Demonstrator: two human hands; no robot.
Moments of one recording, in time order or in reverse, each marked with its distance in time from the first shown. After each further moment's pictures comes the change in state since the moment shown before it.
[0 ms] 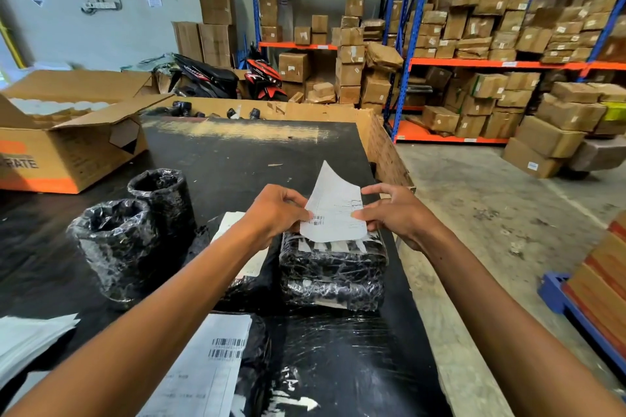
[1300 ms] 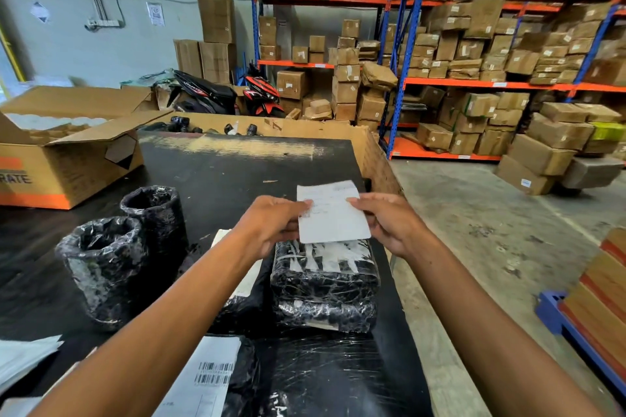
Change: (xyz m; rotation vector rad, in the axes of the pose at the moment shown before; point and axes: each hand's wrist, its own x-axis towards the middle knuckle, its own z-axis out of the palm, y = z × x) left_hand 0.011 0.011 0.003 -0.305 0.004 -0.100; right_hand 0.012 -0.014 0.003 0.415 0.015 0.034
